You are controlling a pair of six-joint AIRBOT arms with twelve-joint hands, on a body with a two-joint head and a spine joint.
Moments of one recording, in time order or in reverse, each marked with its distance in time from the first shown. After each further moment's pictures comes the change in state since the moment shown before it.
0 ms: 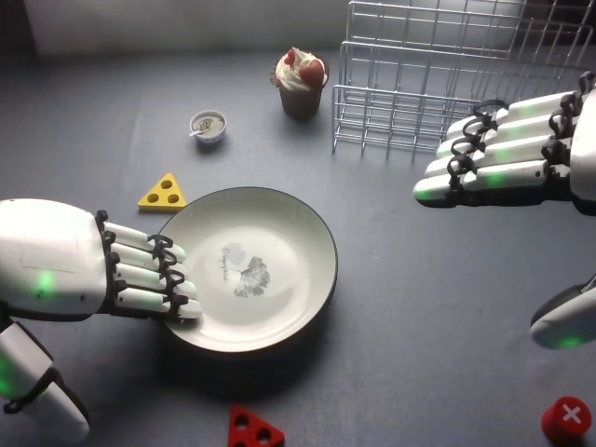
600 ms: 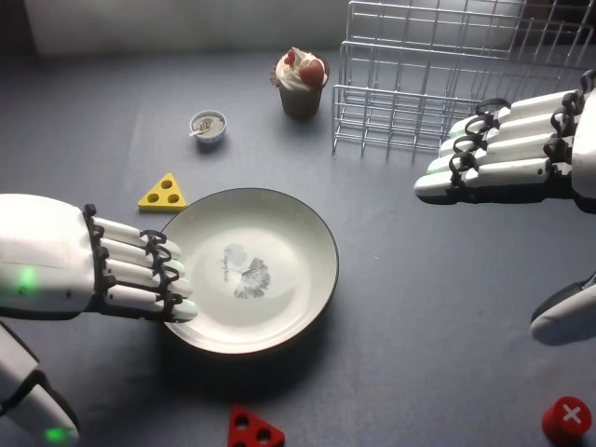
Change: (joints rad) left arm 0.000 0.041 -0.026 -0.052 -0.056 0.000; right arm 0.000 0.000 0.005 0.005 0.001 0.000
